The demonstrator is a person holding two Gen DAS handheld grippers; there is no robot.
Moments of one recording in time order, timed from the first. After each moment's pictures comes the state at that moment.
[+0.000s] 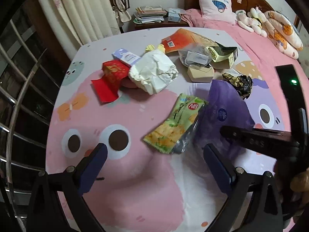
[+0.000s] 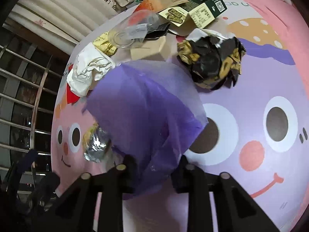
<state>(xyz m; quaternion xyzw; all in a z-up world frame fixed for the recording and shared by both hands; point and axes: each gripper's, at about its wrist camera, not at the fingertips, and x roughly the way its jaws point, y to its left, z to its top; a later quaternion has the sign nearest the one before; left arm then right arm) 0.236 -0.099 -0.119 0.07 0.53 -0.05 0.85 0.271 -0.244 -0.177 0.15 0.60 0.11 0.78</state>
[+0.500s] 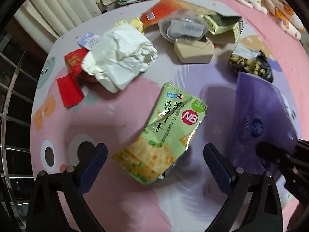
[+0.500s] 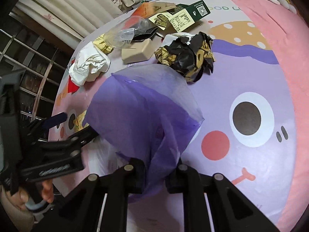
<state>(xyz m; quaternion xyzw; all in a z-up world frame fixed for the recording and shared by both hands) 0.289 -0.143 -0.182 0.11 0.59 -0.05 0.80 0.251 -0.280 -0.166 0.13 0.60 0.13 0.78</state>
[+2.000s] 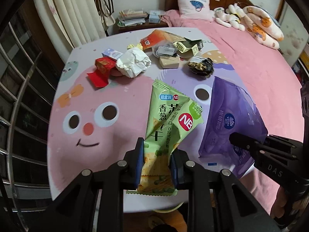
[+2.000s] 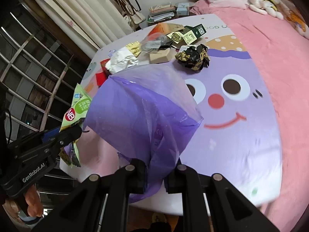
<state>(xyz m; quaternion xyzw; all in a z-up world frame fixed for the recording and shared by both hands) 0.132 -0.091 -0.064 0.08 0.52 -0.11 0.84 0.126 -0.238 -0.095 0.14 0.53 0.10 0.83</state>
